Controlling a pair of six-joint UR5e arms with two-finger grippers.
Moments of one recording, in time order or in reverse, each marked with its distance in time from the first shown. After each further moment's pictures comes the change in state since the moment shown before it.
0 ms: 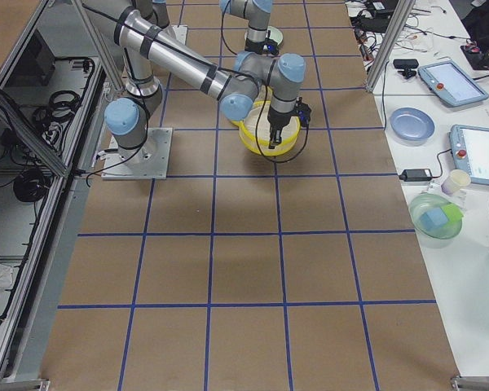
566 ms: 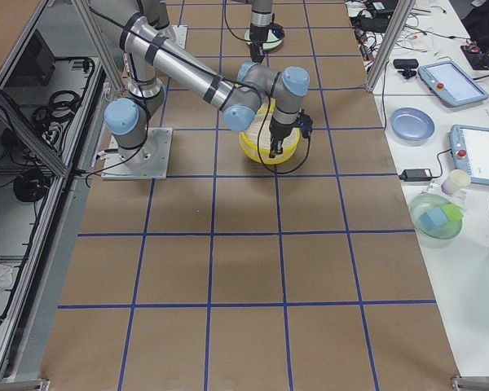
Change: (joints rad) left arm 0.031 0.054 0.012 -0.026 -0.002 0.004; right arm -0.066 0.059 -0.021 -0.005 -0.002 -0.081
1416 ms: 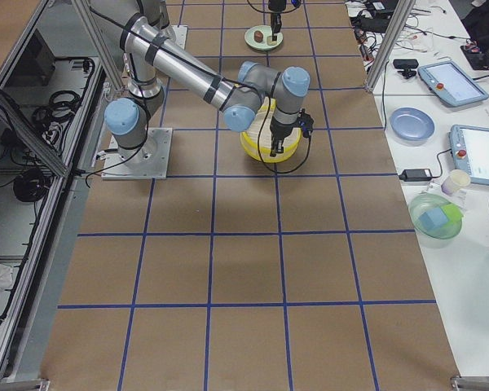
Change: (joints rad) left arm 0.262 0.064 0.032 -0.077 0.048 0.361; right arm -0.002 0.006 -0.006 0.001 0.029 -0.001
